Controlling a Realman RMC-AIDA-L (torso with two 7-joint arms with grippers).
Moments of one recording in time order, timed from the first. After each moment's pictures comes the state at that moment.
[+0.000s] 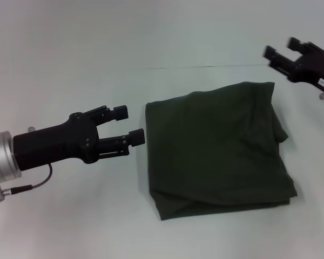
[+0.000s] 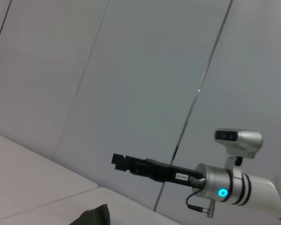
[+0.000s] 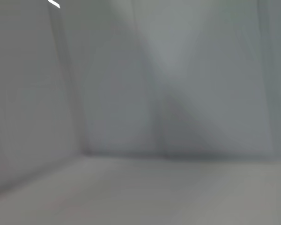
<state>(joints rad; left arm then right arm) -0.51 -2.09 0.69 0.63 1.77 1.68 -1.44 0.53 2.09 -0.73 -0.55 -1.41 -1.06 1.11</state>
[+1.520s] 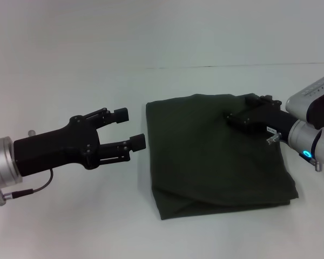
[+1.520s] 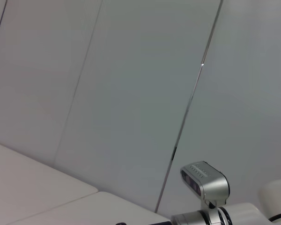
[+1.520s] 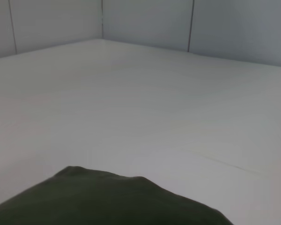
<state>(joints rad) -0.50 -2.10 0.69 0.62 1.77 1.69 -1.37 0.68 2.10 -0.88 -0.24 -1.37 -0.72 0.84</state>
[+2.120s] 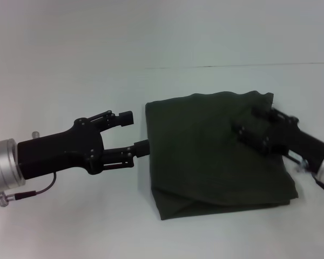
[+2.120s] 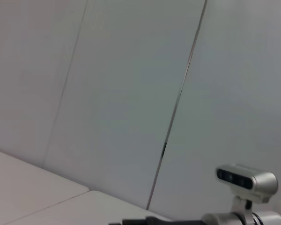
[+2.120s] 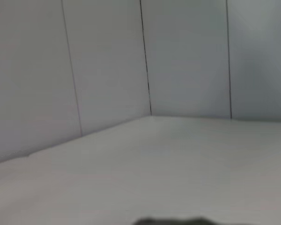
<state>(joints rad) -0.50 -2.11 0.70 0.62 1.78 1.71 -1.34 0.47 2.09 -0.89 -0.28 -1.31 -1.16 0.81</state>
